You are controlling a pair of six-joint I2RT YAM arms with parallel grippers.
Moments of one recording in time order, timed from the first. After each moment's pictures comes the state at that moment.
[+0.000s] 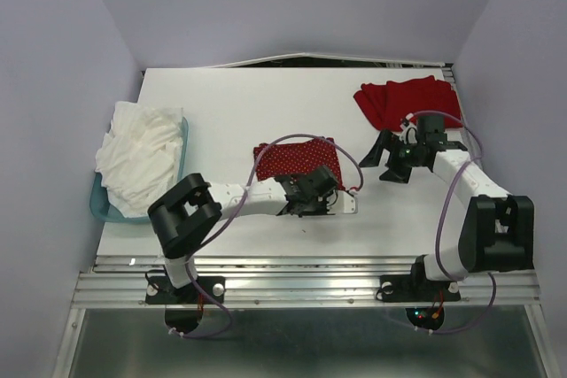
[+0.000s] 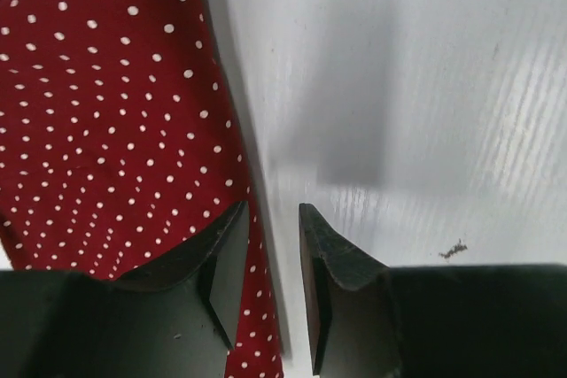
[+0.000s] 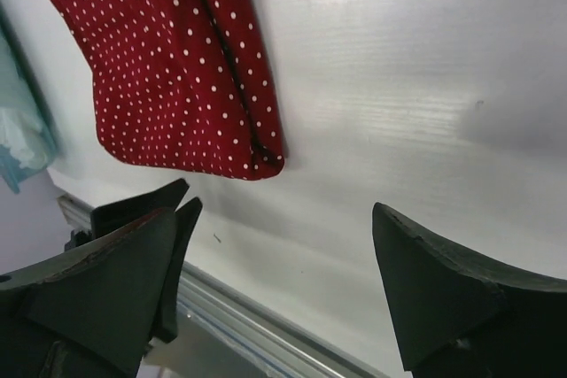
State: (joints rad) left arm -1.07 1.75 1.09 -0.33 -0.08 0.60; right arm -0.01 1.43 0.93 -0.51 -0.57 0.43
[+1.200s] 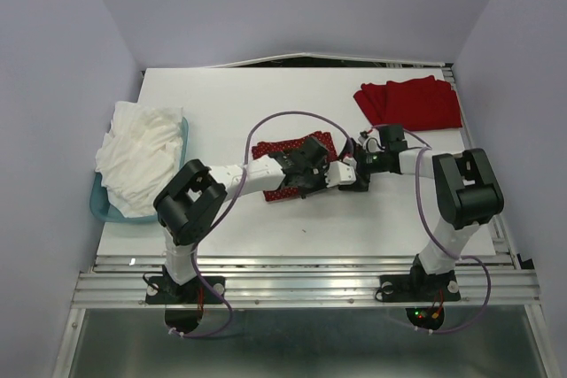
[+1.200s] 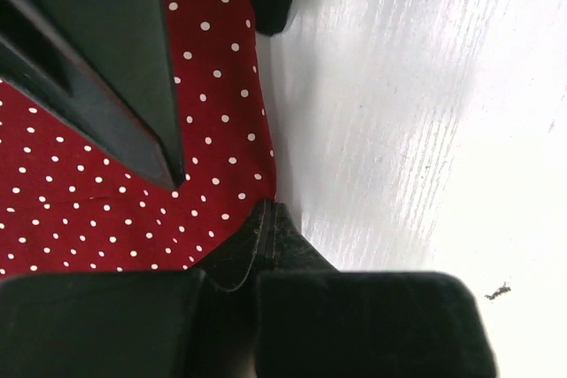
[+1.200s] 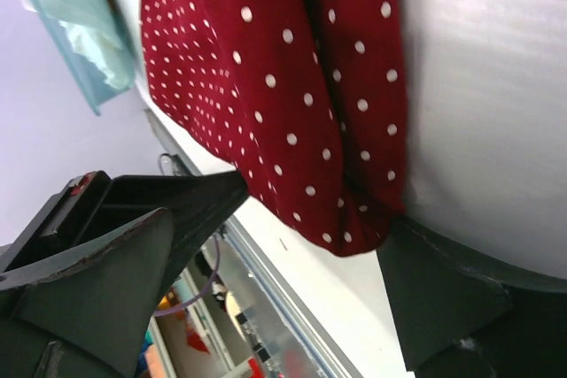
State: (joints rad) left arm -0.90 1.85 1.22 -0.31 0.18 0.53; right arm 0.17 1.77 0.87 -0.11 -0.82 0.62
